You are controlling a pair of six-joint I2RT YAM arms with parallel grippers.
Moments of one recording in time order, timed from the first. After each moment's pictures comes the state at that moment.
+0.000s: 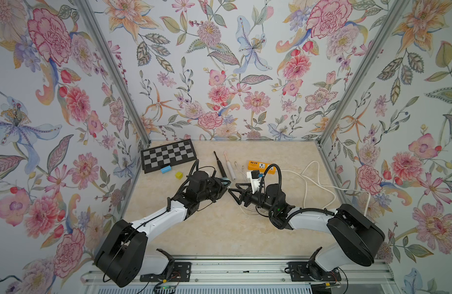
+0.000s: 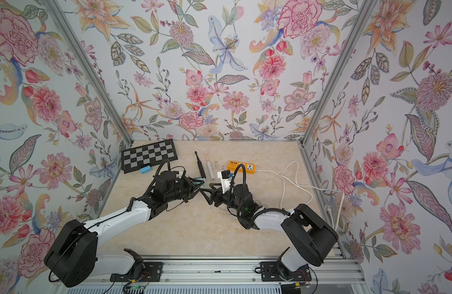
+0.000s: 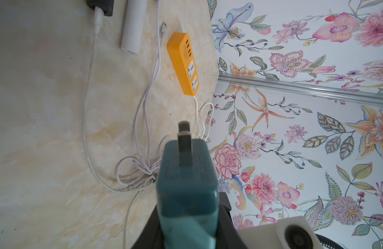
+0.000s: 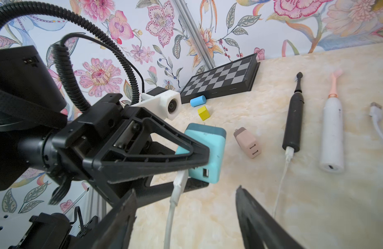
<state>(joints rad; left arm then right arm) -0.55 1.34 0.71 0.19 0.34 -1.48 0.77 1.55 0.59 0.86 -0.27 0.53</state>
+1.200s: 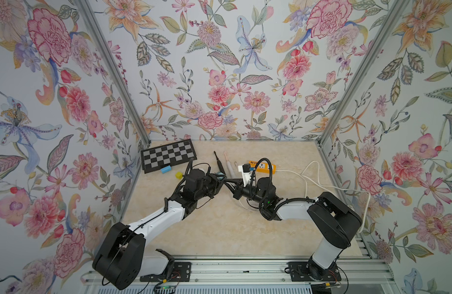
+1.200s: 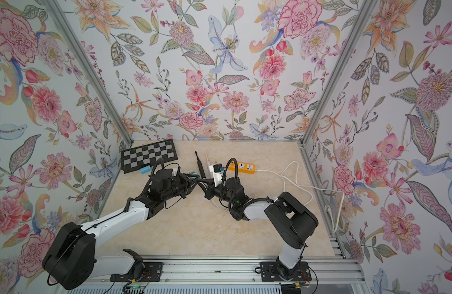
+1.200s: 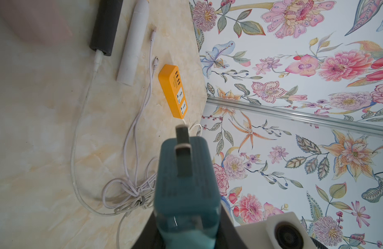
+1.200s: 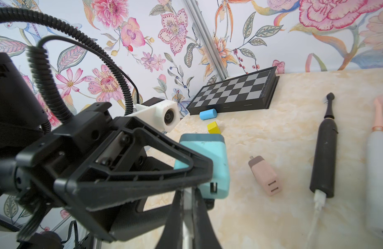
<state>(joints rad) -0.52 1.32 0.71 0.23 0.25 -1.53 0.77 1.74 0.75 0.97 -0.34 0.53</state>
